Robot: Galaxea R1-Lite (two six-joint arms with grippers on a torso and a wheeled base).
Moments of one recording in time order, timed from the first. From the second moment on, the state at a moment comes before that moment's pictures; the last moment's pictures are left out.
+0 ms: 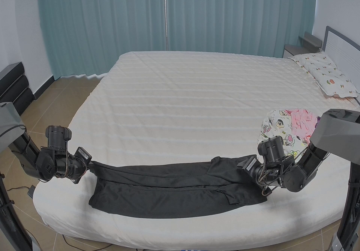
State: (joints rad) left arm 0.02 2.01 -0.66 -0.57 -0.12 -0.98; right arm 0.40 2.20 -0.74 -0.69 -0.13 1.06
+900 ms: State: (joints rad) left arm 0.03 2.05 -0.92 -0.64 -0.07 -1.10; right arm 0.30 2.21 -0.91 -0.96 -0.12 1.06
